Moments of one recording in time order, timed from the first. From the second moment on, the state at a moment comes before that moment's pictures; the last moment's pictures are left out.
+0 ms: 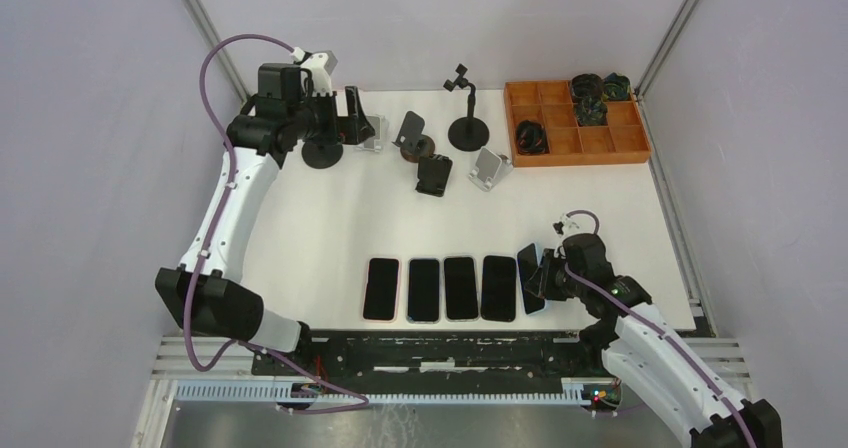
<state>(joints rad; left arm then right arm) -0.17 1.47 1.59 -0.75 0.32 -0.15 0.41 0.64 0.32 -0.56 -0.16 0.52</state>
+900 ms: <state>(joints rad) -0.15 1.45 1.58 -0.75 0.37 -0.15 0.37 0.66 0.32 -0.57 -0.01 0.48</state>
